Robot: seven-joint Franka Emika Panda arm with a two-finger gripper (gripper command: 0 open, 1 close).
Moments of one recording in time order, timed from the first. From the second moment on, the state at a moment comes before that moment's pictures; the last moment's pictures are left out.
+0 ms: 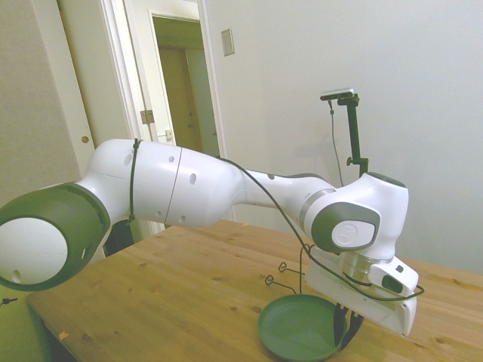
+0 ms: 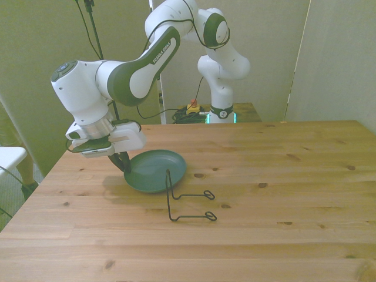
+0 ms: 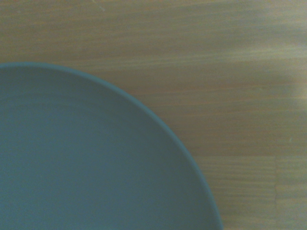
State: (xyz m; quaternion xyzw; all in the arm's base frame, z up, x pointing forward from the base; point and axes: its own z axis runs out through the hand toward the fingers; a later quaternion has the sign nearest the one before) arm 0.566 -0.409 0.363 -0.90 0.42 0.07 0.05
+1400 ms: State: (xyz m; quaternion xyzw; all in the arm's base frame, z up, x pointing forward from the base) arm 0.493 -0.251 0.613 -0.85 0.48 -0.20 -0.03
